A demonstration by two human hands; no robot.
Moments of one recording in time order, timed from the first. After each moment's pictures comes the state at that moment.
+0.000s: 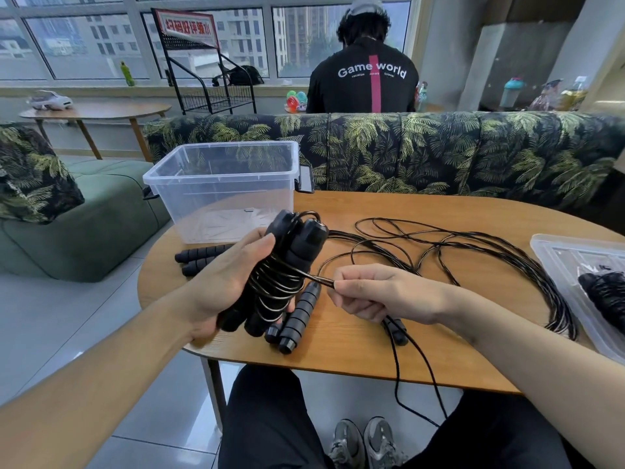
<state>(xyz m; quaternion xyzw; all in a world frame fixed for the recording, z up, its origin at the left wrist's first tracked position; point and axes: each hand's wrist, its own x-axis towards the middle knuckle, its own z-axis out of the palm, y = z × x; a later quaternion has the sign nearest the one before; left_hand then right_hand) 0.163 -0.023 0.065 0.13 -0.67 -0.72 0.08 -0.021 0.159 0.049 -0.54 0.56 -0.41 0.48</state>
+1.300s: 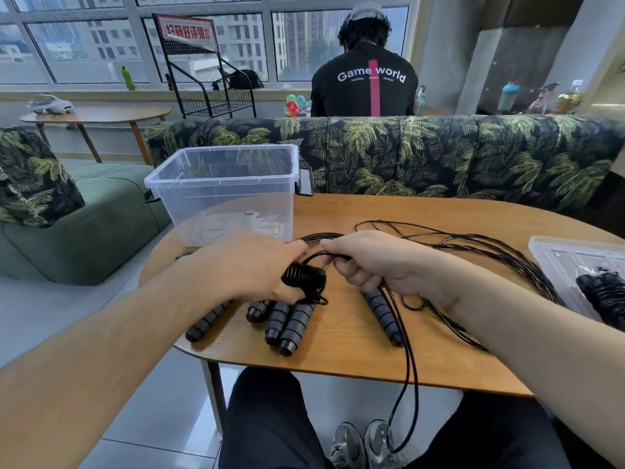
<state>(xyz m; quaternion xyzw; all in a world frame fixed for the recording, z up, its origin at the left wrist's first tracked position) 0.123 -0.011 0.108 0.13 -0.98 0.09 -0.11 -0.013 0.125 0.089 -0.33 0.72 -0.42 0.44</state>
